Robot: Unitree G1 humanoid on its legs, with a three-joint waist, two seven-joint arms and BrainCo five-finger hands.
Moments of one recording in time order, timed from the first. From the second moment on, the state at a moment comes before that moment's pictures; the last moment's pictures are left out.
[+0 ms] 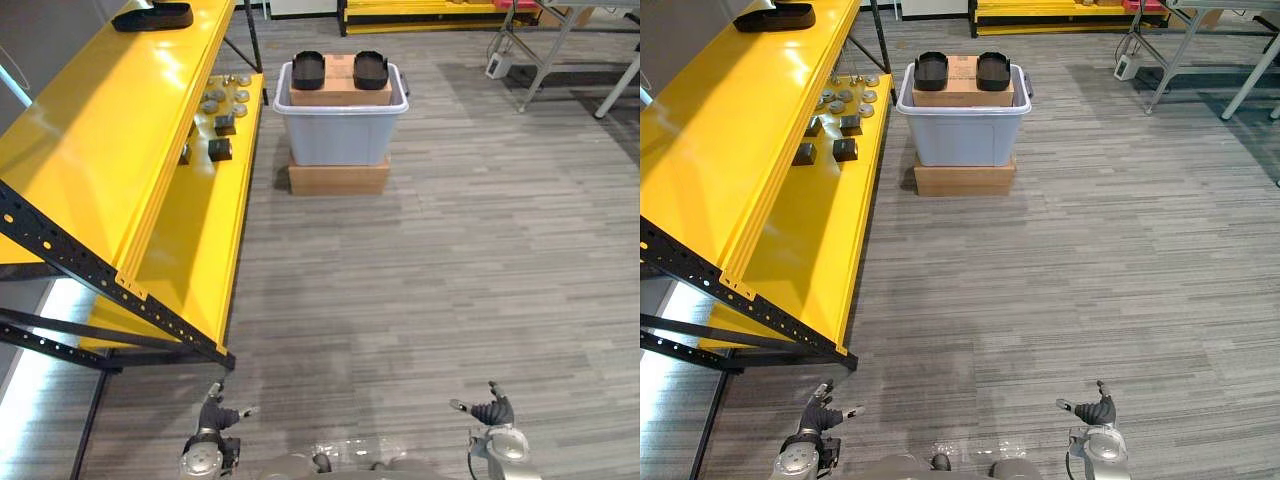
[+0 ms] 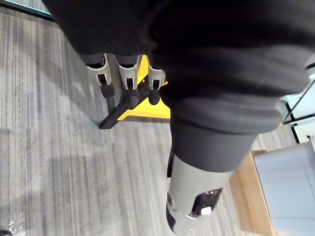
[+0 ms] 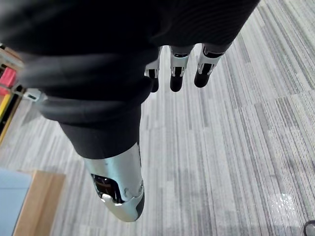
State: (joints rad) left arm 0.16 0.20 0.04 0.69 0.03 -0.10 0.18; right arm 0.07 -0.17 -0.23 0.80 -0.11 -0.05 -0.22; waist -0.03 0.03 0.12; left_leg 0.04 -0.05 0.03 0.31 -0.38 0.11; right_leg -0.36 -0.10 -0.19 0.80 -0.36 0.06
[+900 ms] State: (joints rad) left arm 0.15 0.07 0.11 0.71 0.01 -0.09 0.20; right arm 0.05 -0.12 -0.27 0.76 -0.05 -0.04 -0.24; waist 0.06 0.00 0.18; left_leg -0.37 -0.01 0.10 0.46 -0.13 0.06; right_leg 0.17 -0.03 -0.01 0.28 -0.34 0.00
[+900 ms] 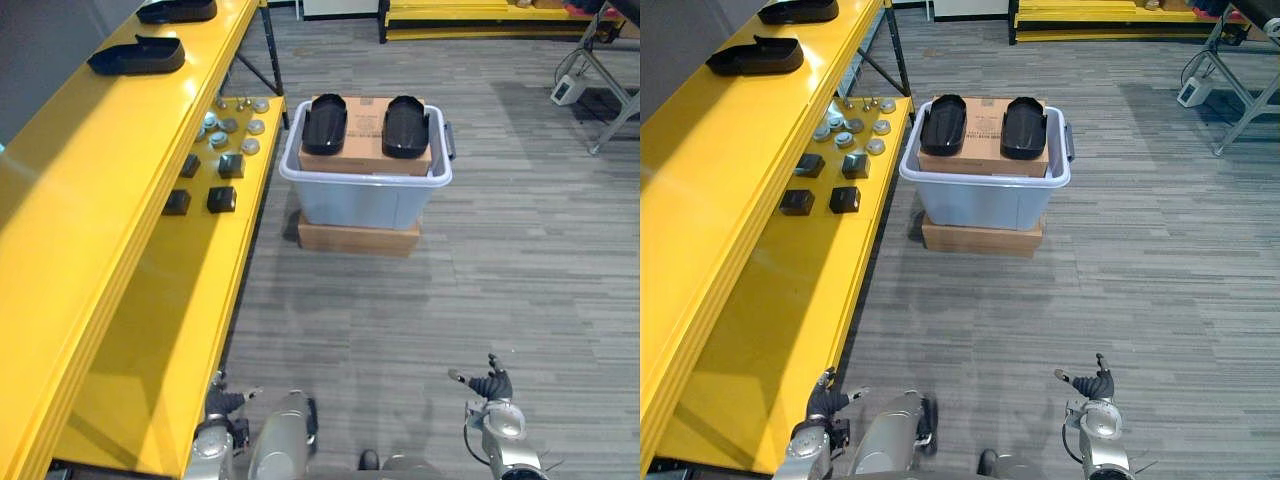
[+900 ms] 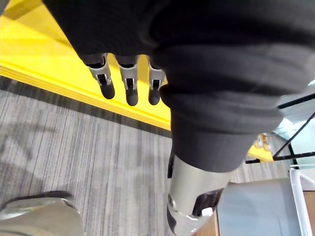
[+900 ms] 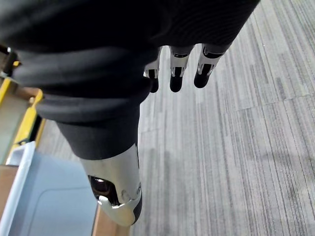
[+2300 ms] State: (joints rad) left arm 0.13 0.04 0.15 0.80 -0.01 -0.07 0.20; right arm 0.14 -0.04 -0.40 0.73 0.05 -0.03 -0.26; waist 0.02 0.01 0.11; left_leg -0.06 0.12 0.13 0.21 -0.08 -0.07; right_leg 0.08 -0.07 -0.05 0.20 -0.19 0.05
